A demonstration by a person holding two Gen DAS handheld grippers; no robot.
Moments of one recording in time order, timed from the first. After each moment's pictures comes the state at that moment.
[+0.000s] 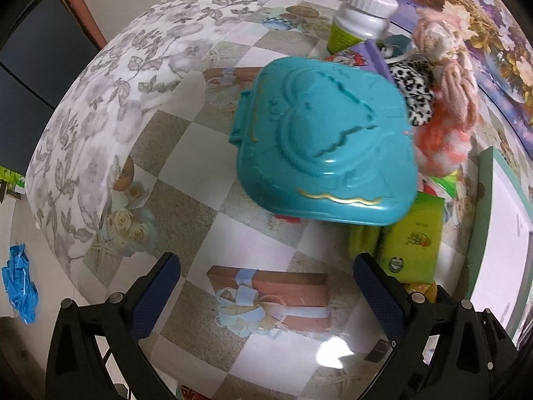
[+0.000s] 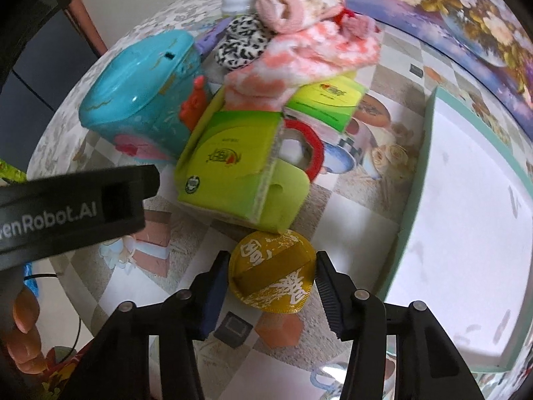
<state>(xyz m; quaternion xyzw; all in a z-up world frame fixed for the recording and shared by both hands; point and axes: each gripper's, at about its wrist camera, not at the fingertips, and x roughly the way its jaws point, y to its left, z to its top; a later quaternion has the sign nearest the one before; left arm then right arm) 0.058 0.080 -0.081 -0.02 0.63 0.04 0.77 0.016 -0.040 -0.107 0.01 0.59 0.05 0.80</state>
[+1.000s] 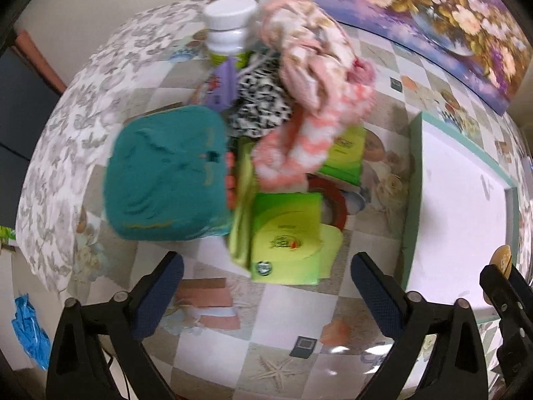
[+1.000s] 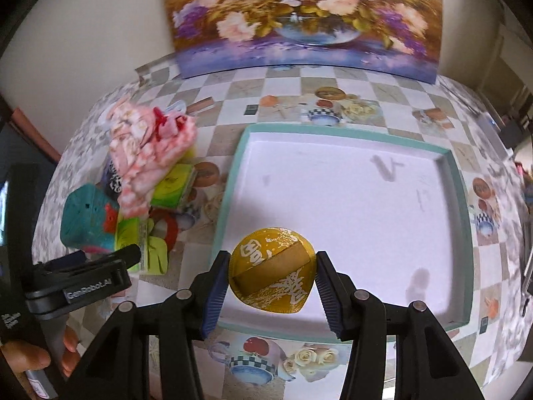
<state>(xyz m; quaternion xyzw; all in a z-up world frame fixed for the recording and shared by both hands) 0.059 -0.008 -0.055 0.04 0.62 -0.04 0.78 -0.031 -0.193 -0.013 0.14 0.52 -0.10 0.83</state>
